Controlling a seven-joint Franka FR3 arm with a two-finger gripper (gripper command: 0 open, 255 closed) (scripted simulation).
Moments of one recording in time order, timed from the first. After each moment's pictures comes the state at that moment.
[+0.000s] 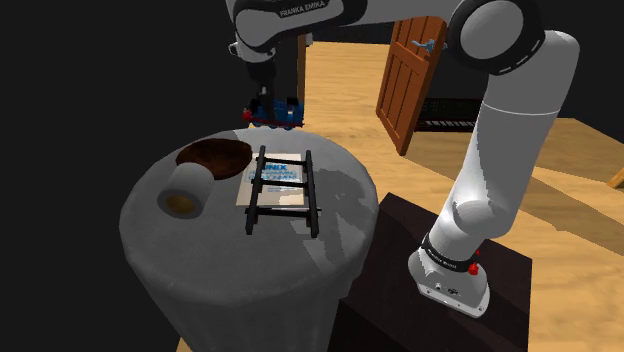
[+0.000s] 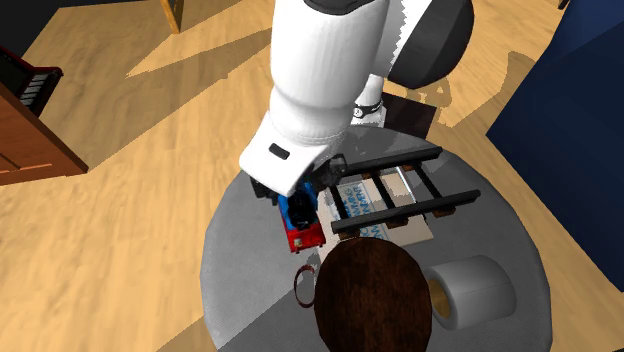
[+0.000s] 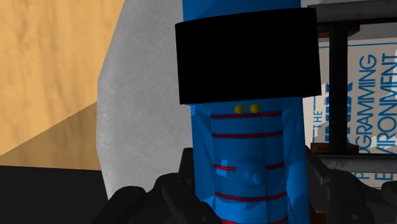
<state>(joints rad) 0.07 0.15 0.11 -1.66 -0.19 1.74 -0.49</state>
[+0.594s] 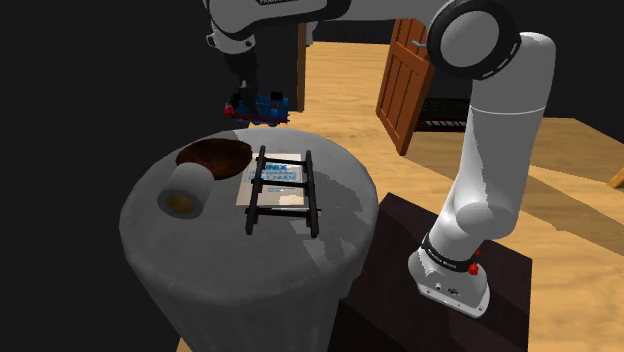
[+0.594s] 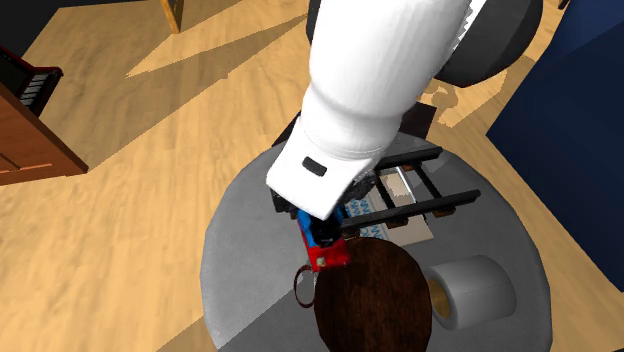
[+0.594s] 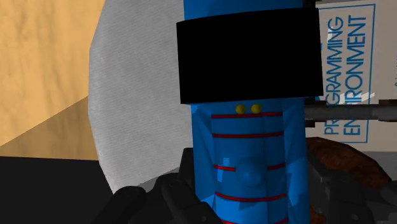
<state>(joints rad) 0.12 0.26 0.14 -1.46 -0.20 1.63 -0.43</state>
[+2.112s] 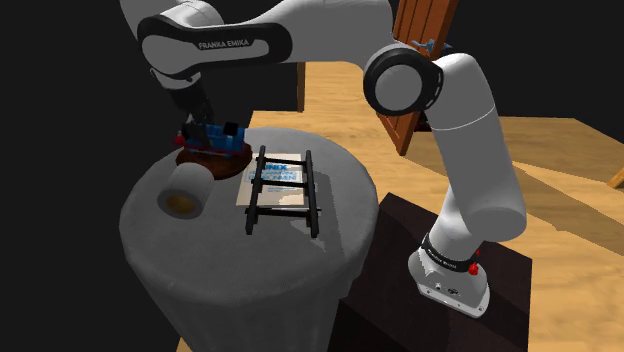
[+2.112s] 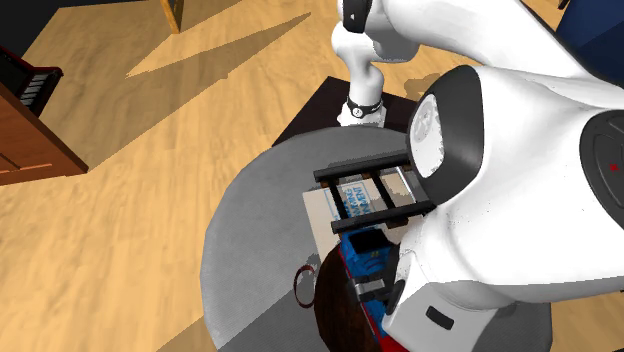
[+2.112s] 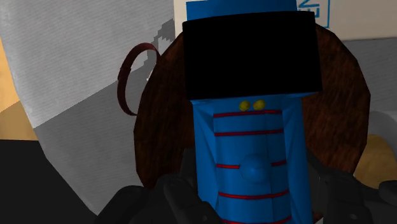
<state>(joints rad) 0.30 0.62 0.18 -1.05 -0.25 1.55 -0.25</state>
